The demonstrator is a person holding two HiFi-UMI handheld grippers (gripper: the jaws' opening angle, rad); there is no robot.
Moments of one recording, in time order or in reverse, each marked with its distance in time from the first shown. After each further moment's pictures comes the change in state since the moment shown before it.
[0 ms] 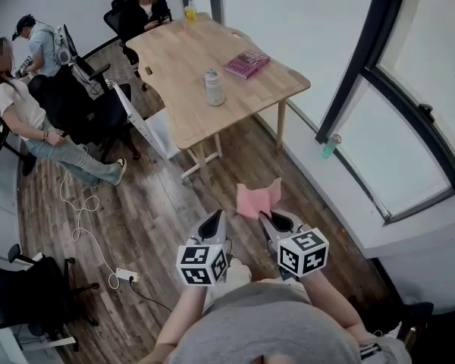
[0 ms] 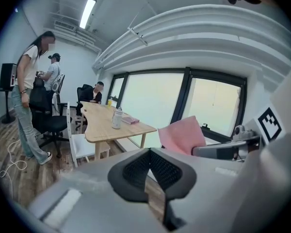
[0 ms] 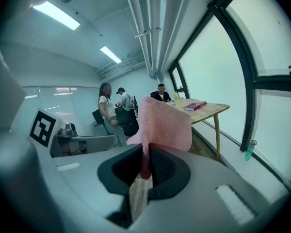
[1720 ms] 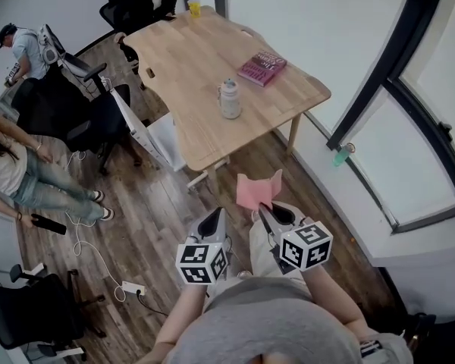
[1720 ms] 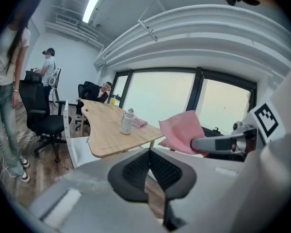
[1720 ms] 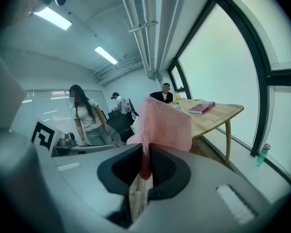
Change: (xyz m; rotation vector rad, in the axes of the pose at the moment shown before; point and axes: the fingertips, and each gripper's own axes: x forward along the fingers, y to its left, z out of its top) left arm 0.091 0.119 0.049 -0.023 0.012 -0.002; right arm 0.150 -0.025 0.068 0.038 -0.023 0.011
